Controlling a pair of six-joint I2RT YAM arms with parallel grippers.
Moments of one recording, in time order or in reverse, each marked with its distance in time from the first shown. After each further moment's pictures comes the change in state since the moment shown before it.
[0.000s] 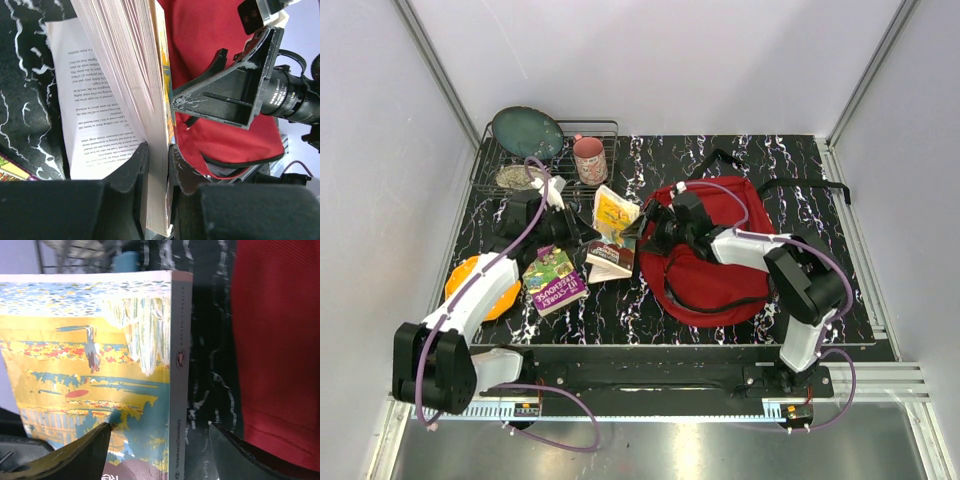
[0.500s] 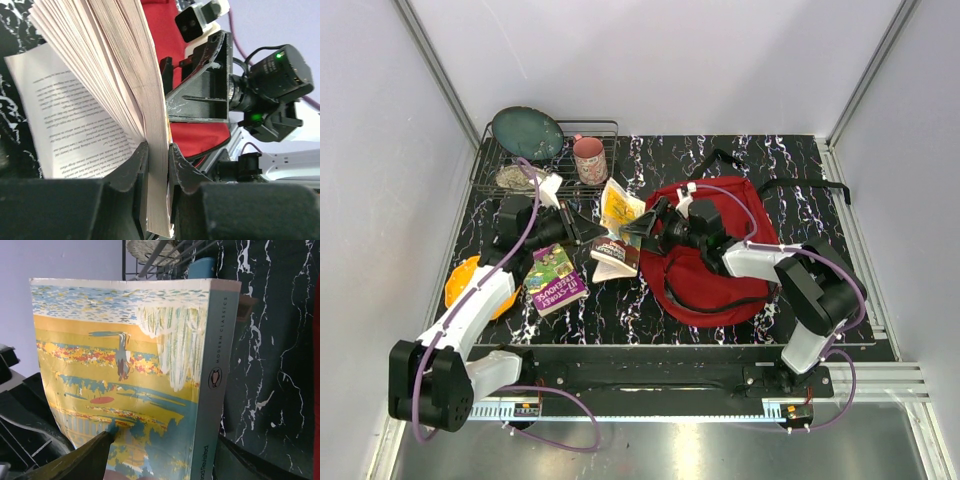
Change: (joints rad) left arm 0.005 -0.109 -0.056 0.183 0.190 -0.089; right arm -0.011 -0.123 -0.167 0.332 -0.107 0.153
